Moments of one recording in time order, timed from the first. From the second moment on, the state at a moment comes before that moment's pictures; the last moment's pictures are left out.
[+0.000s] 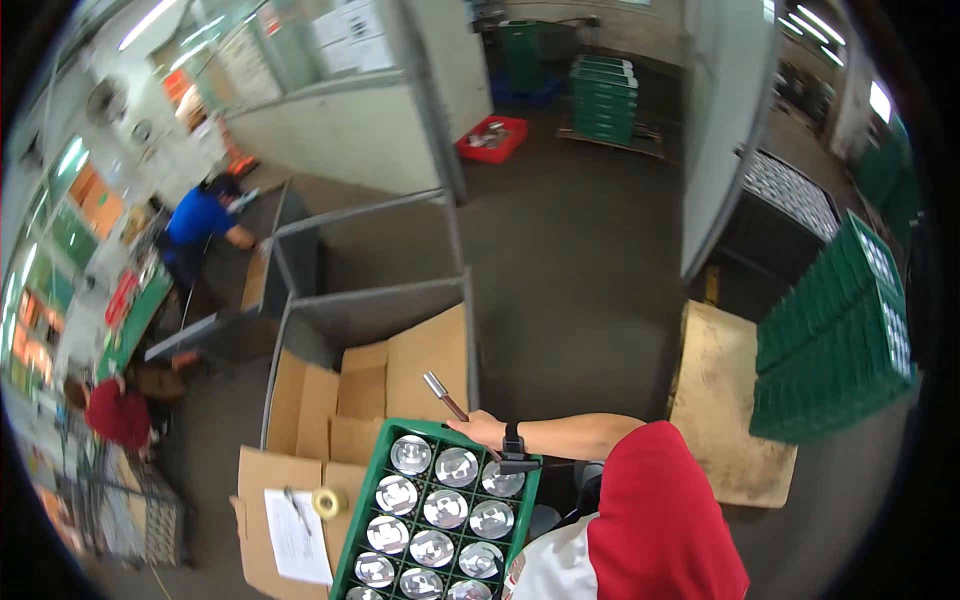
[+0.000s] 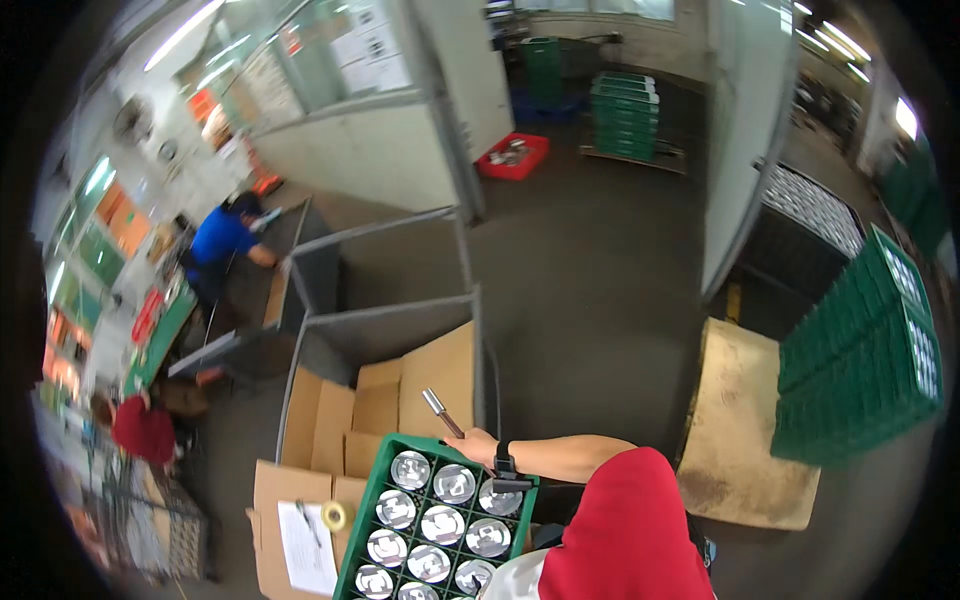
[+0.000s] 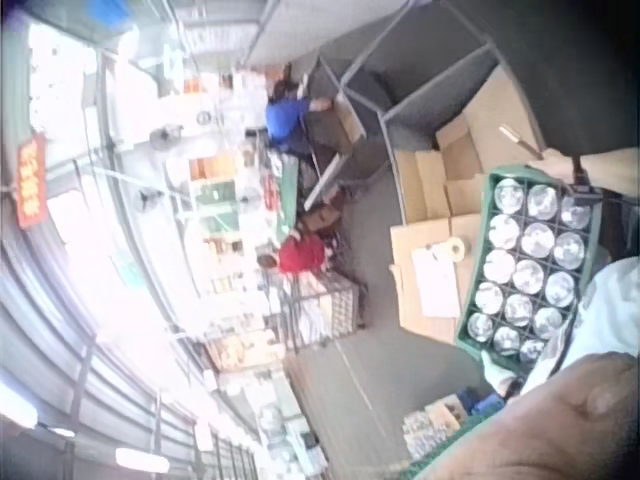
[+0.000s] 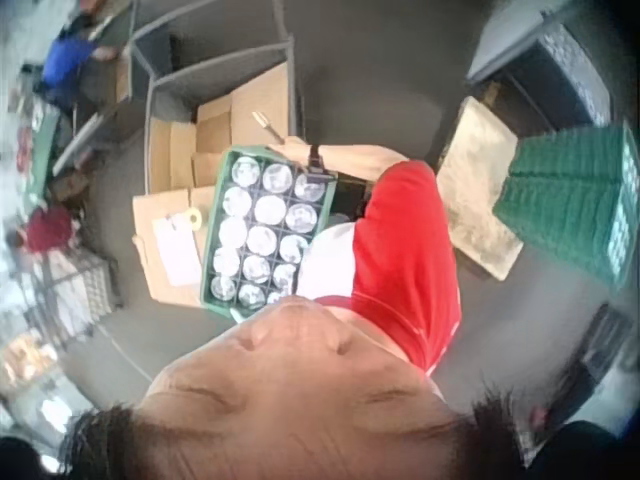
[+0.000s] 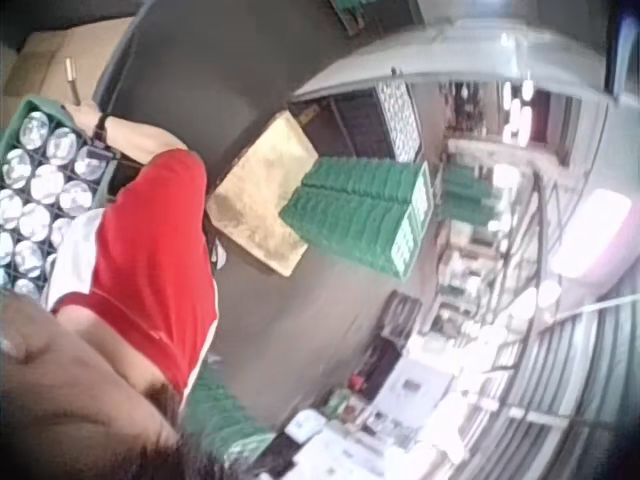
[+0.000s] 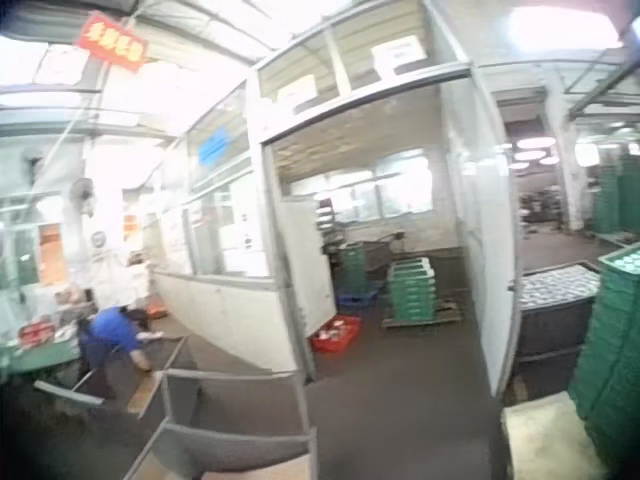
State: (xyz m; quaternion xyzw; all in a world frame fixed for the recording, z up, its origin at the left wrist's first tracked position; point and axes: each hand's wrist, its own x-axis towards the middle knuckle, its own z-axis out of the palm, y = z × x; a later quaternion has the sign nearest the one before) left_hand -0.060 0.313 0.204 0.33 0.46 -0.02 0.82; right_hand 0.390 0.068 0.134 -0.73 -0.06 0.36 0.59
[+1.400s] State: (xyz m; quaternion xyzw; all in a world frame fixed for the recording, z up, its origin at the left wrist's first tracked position) left_hand 0.852 -0.621 0.168 0.57 -0.12 -0.67 0.47; right_hand 0.337 -0.592 0.173 -0.12 0.73 -0.53 0.43
